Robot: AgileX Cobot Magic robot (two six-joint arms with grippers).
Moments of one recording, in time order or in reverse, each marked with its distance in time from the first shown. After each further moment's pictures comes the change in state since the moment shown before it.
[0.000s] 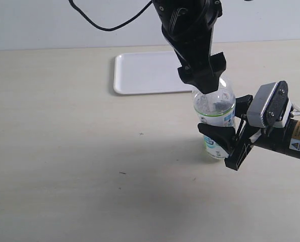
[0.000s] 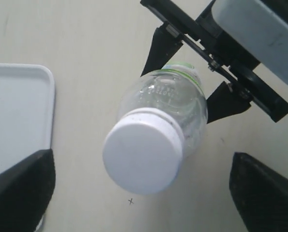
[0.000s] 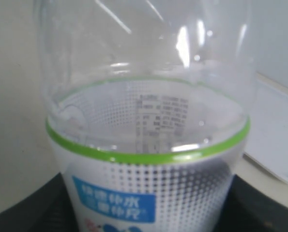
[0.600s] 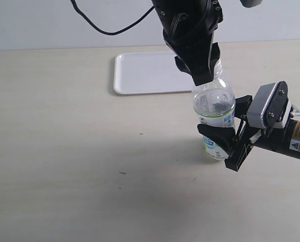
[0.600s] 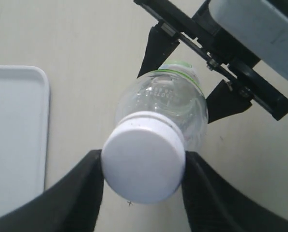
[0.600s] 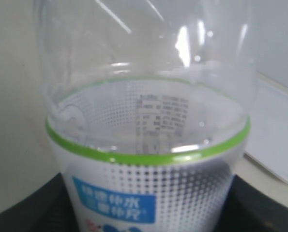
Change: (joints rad) left arm 0.000 0.011 0.000 -0.010 0.002 0.023; right arm 0.000 0.000 0.000 -0.008 0.000 0.000
